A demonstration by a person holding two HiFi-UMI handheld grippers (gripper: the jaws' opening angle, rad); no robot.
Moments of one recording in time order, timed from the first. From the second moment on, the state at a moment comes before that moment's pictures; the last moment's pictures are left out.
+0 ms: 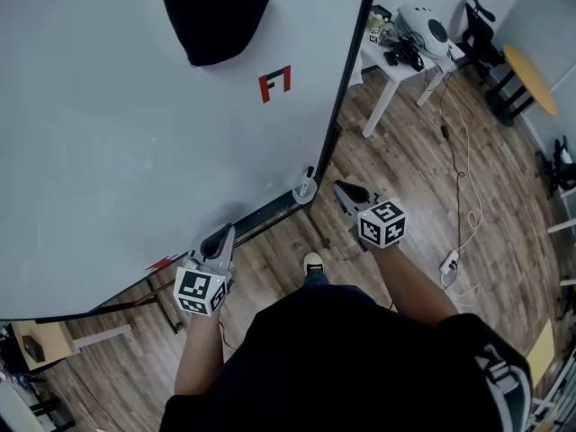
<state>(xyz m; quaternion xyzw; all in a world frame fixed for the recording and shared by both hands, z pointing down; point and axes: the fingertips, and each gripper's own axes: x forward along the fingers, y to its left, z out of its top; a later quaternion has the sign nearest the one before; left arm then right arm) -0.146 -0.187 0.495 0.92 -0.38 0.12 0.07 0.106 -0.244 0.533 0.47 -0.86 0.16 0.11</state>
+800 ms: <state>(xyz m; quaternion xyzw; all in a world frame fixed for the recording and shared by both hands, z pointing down) -0.144 -0.210 0.507 0.90 -0.40 0.13 0.09 0.098 -0.306 0.621 0.45 -0.85 0.23 0.16</state>
